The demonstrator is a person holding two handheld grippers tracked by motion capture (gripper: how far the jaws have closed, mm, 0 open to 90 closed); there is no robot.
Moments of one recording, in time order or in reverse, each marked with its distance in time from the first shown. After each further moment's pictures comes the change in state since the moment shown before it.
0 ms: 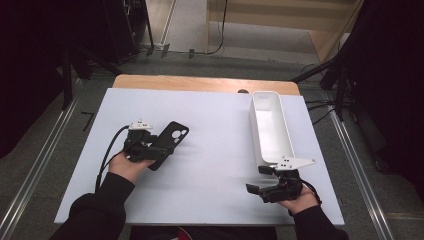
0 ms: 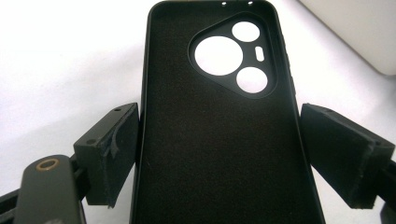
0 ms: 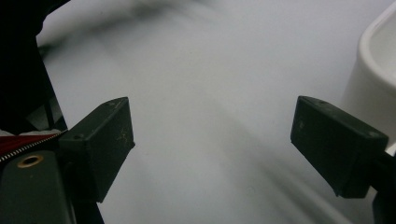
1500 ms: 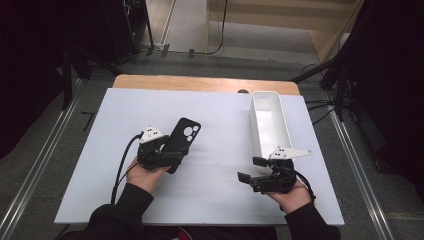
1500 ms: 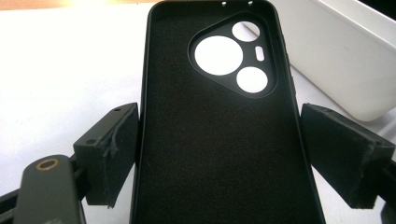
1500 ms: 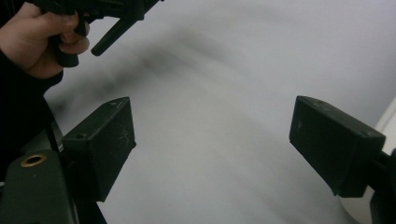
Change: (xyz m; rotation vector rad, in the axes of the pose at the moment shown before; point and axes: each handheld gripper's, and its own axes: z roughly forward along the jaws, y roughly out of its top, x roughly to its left) left arm -0.049 -0.007 0.008 -0.204 0.050 -0.026; right arm 0.023 0.040 0.002 -0.043 -0.051 0.075
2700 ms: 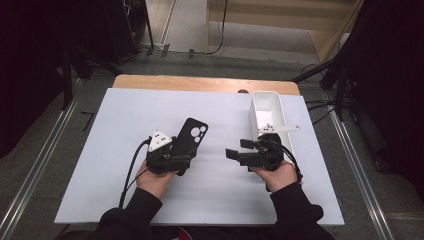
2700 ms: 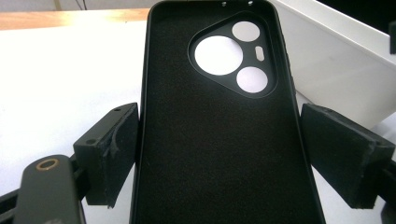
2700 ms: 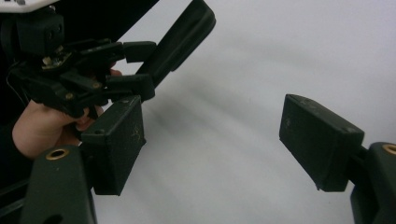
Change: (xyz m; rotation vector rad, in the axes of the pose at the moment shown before) left arm -0.024 -0.009 0.009 -0.081 0.011 0.040; right arm 0.001 0.056 0.025 -0.010 0.018 0.101
